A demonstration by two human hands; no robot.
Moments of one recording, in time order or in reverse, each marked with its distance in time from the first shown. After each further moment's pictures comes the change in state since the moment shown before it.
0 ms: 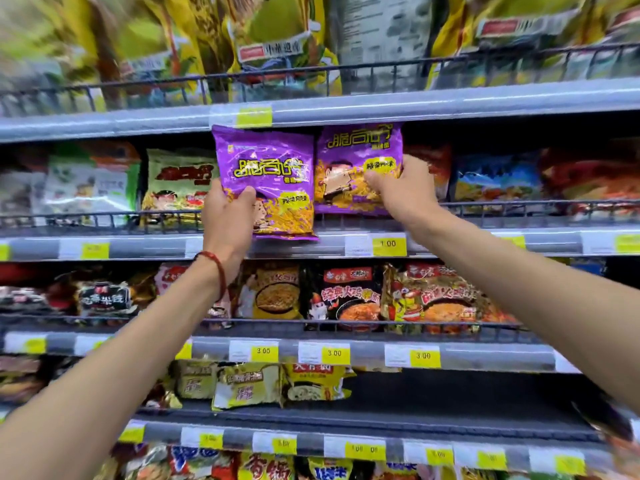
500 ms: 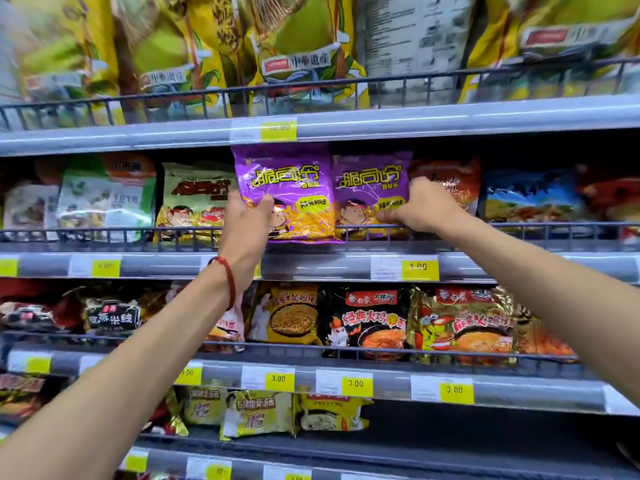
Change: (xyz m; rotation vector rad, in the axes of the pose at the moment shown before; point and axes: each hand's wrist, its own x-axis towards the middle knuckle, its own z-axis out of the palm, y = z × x) left_hand 0.033 -0.011 0.002 -0.031 -0.072 -0.097; right_hand 0.037 0.001 0.007 -0.639 -0.259 -0.081
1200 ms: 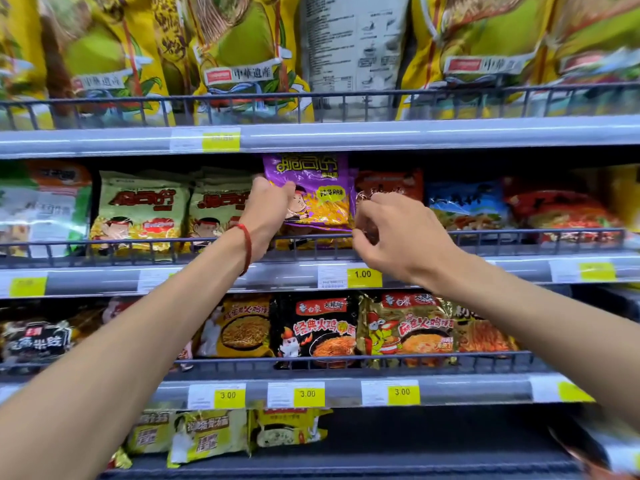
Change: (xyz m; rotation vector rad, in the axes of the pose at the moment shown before) left_hand 0.017 0.020 0.095 0.137 -0.184 -0.065; right_hand -0.071 0.023 -0.027 -0.346 0.262 -0.503
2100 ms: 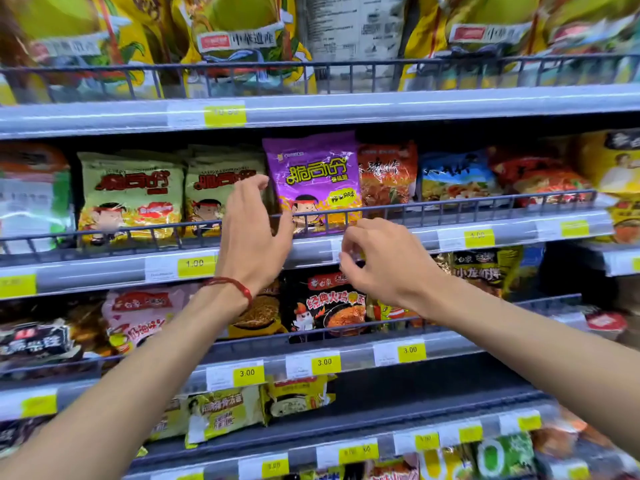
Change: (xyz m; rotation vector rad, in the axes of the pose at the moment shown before) left_hand -0.054 -0.054 -0.055 0.512 0.034 0.622; right_hand -0.035 -0.068 0.023 0.052 -0.192 0.147
